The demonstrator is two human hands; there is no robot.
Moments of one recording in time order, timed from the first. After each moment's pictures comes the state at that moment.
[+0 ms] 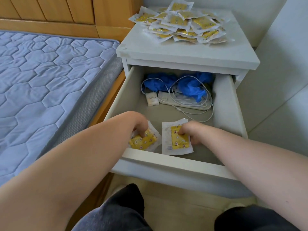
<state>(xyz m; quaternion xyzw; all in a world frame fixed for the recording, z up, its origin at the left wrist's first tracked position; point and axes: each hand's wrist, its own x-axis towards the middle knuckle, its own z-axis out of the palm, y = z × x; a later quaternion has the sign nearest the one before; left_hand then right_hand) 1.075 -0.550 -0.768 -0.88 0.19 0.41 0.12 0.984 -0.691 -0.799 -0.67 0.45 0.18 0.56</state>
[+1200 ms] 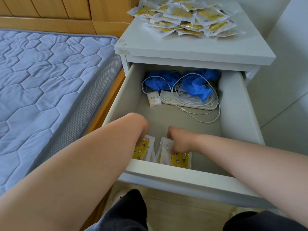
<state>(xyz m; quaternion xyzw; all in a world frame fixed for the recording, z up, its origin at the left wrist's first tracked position) 1.103 -0.553 -0.806 -0.82 0.34 0.37 0.29 0.996 -0.673 -0.821 -0.95 0.06 0.28 0.15</state>
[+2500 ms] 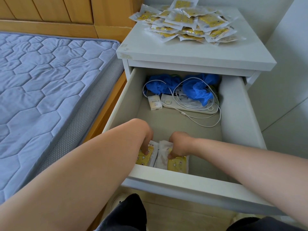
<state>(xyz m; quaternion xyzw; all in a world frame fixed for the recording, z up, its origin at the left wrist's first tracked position) 1.094 -0.559 -0.805 -0.78 0.37 0.41 0.28 1.003 -0.666 -0.824 -0.94 0.09 0.30 0.12</state>
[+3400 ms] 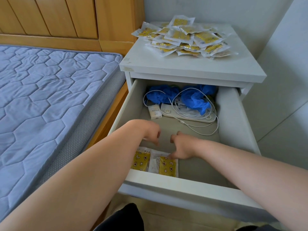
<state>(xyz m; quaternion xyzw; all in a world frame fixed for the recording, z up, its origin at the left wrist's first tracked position) 1.096 -0.565 -0.777 -0.86 0.38 0.31 0.12 1.000 -0.681 -0.801 -0.96 0.04 0.27 0.10</state>
